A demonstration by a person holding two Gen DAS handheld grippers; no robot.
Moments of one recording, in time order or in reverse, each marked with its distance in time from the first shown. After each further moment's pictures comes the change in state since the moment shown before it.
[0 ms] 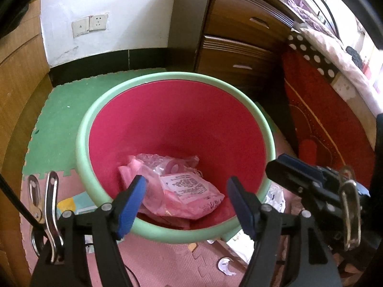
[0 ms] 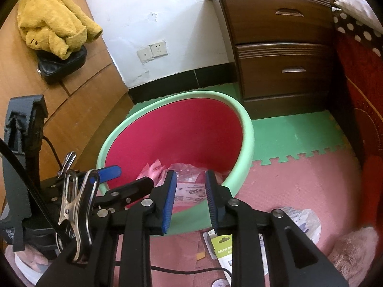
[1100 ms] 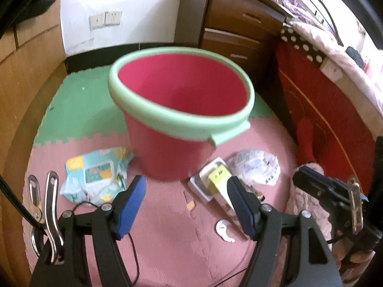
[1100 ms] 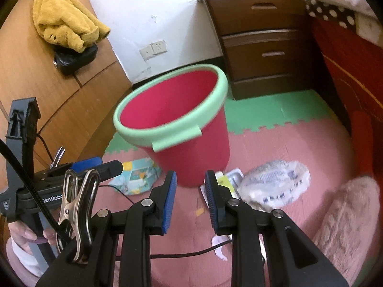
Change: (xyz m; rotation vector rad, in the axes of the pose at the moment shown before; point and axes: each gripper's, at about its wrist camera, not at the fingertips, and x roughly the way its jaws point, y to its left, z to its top) left arm -0.054 -0.012 -0.109 -0.027 -0.002 0.030; right arm -0.076 -0.015 -0.104 0.045 -0.008 0.012
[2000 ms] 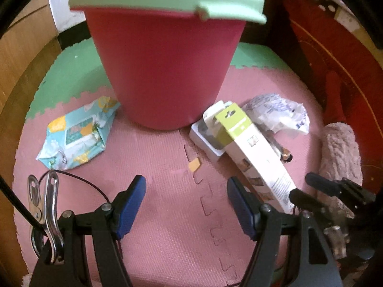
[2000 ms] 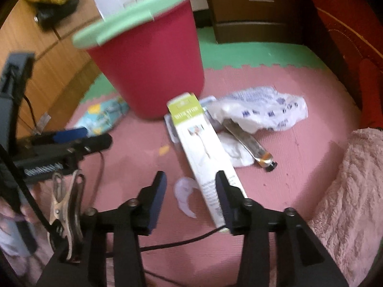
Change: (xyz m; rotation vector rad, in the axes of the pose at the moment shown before) left arm 0.095 -0.023 -0.074 0.045 0.174 0.095; right arm 0.067 -0.055 -0.098 -0.051 0.225 -0.096
